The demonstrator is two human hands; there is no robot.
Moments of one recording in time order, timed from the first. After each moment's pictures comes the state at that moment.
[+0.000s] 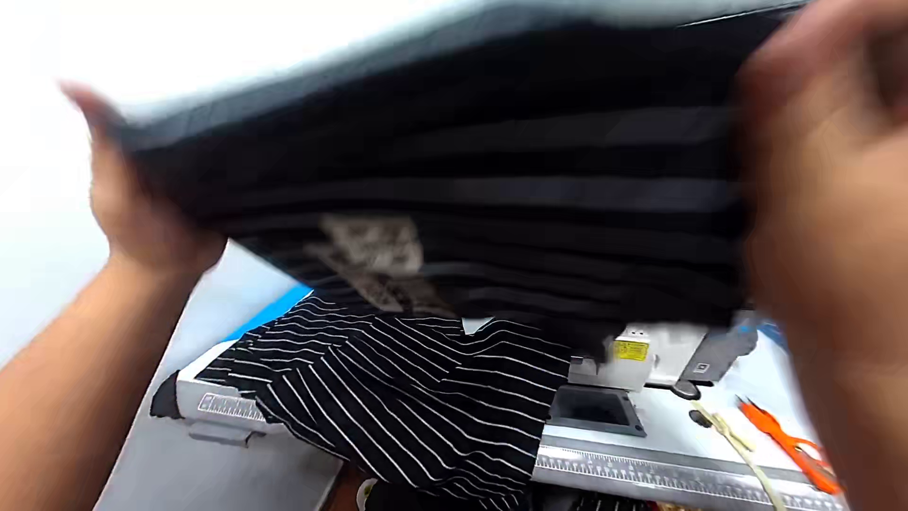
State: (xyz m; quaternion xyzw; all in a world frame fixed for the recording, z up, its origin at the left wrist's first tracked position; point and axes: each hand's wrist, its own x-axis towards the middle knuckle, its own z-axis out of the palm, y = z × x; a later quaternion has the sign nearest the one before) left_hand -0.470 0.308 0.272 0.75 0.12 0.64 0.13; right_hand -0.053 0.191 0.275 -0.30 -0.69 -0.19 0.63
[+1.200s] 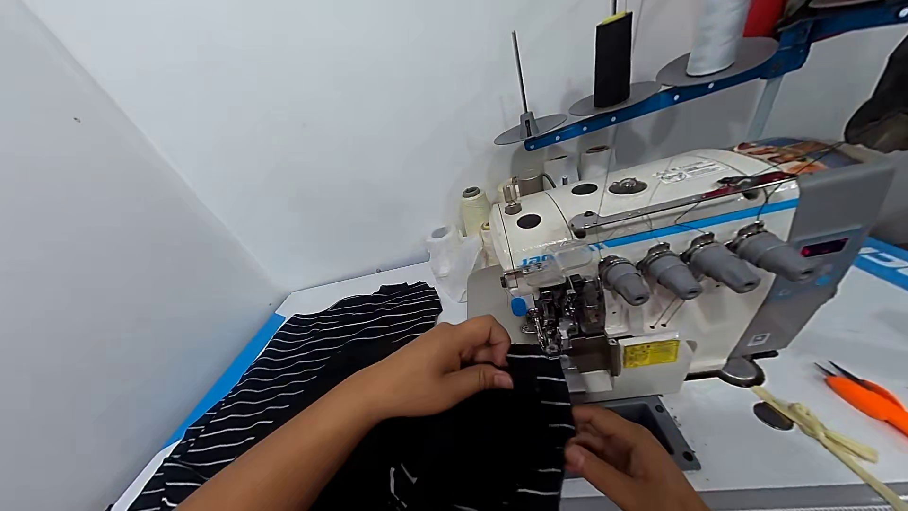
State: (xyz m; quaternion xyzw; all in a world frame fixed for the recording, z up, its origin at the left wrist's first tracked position) left_hand -0.242 0.382 0.146 0.94 0.09 0.15 0.29; right_hand -0.032 0.245 -0.008 -0.40 -0.57 0.40 0.60
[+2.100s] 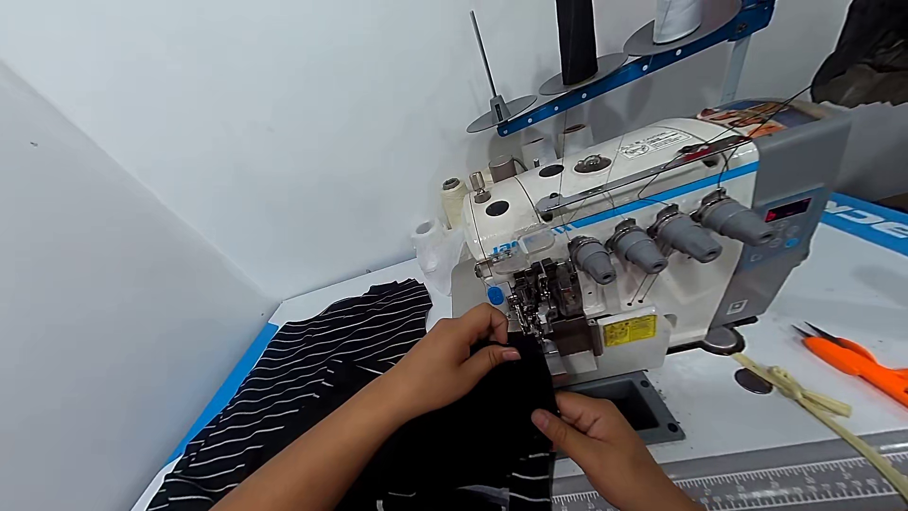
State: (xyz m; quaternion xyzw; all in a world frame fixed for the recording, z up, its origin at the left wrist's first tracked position) left_hand -0.217 0.383 0.120 0.95 0.15 0.21 0.20; right_hand -0.050 0.263 -0.017 -0.33 -0.52 0.44 0.65
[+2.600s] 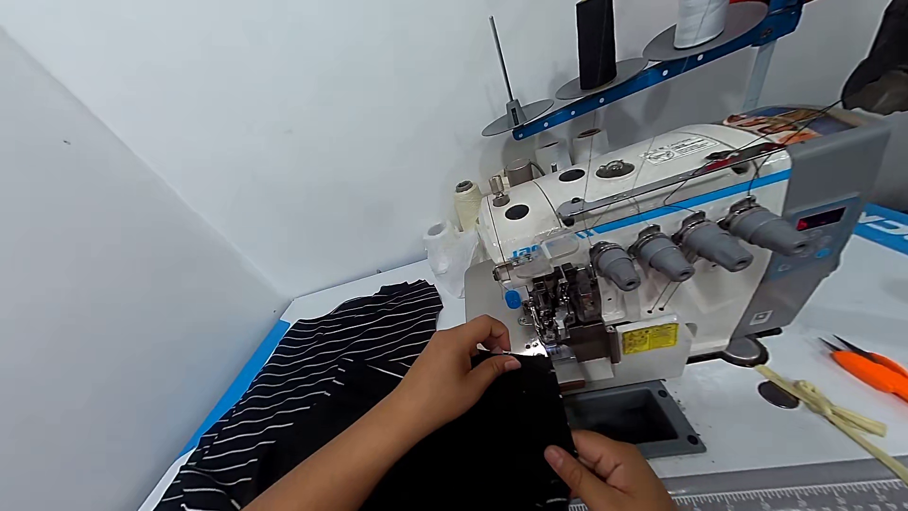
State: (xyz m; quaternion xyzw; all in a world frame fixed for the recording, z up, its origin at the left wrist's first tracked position) left_hand -0.230 0.374 0.108 0.92 0.24 0.26 0.18; right_hand -0.067 0.227 -0.003 -0.42 -0.49 0.45 0.61
